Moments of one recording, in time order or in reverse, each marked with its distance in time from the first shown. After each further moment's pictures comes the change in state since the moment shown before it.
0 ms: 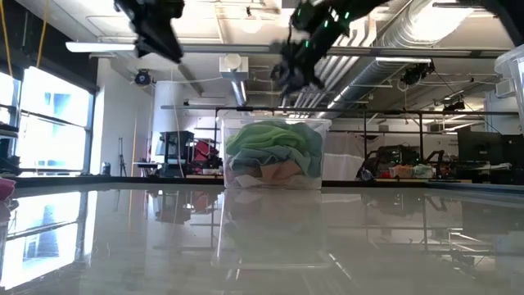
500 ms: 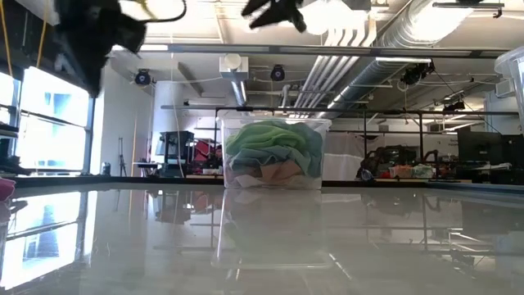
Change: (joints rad) left arm -0.402 -0.004 -0.197 -0.277 -0.064 -0.533; right arm 0.446 -0.129 -0.003 0.062 0.191 0.039
